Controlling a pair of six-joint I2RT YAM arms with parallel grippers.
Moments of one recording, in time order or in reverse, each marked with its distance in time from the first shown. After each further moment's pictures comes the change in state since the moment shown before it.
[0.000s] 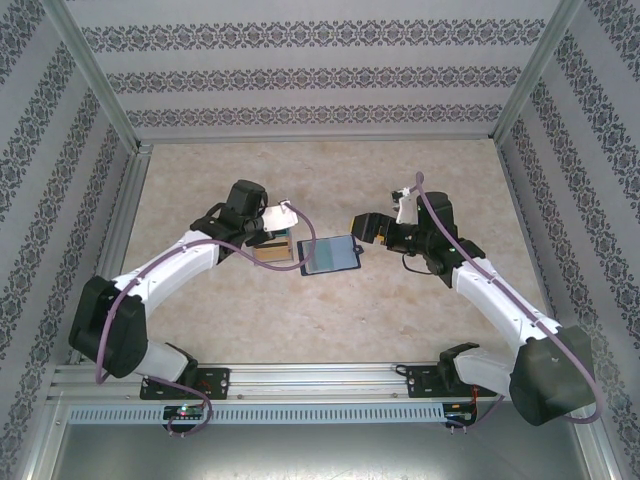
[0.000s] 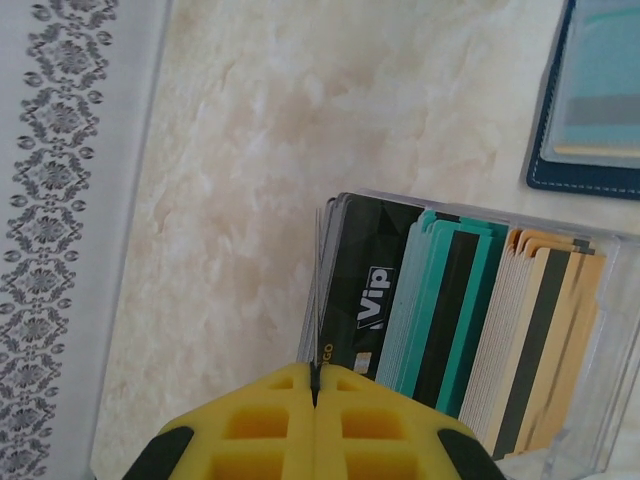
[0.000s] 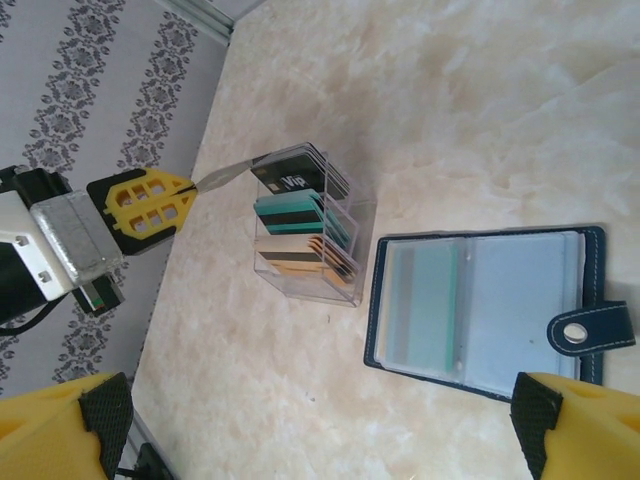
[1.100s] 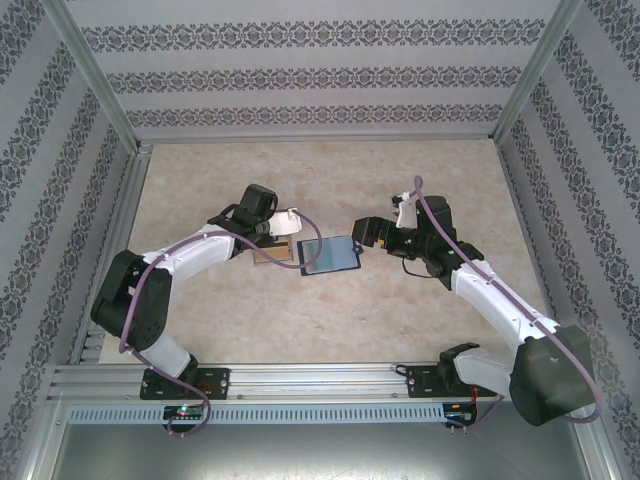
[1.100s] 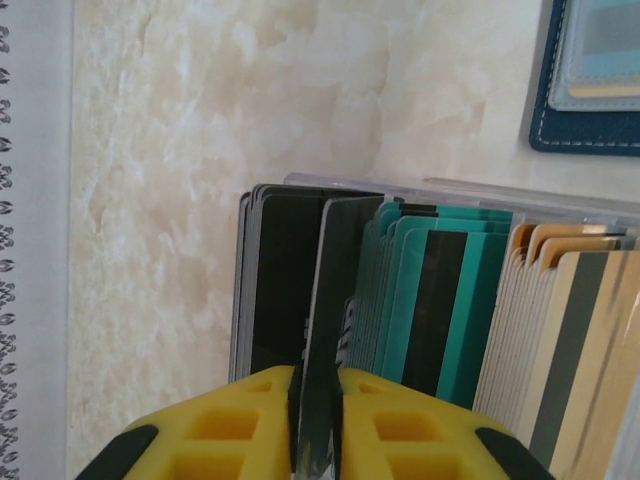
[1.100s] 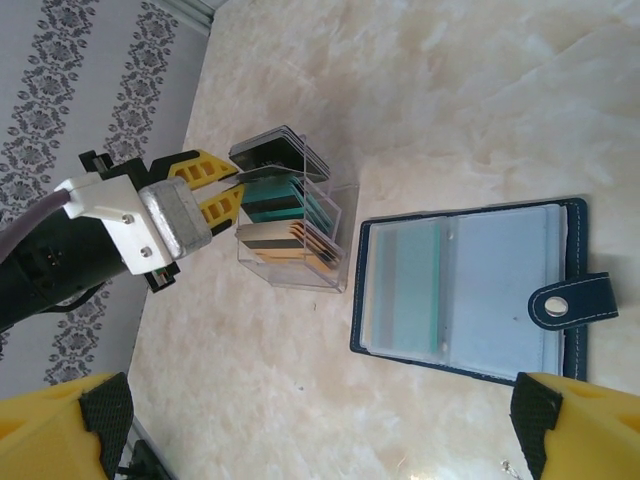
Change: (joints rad) left arm 0.010 0.162 0.000 0.069 -0.031 0.040; right arm 0.000 0.000 -0.026 -0.003 0.009 0.011
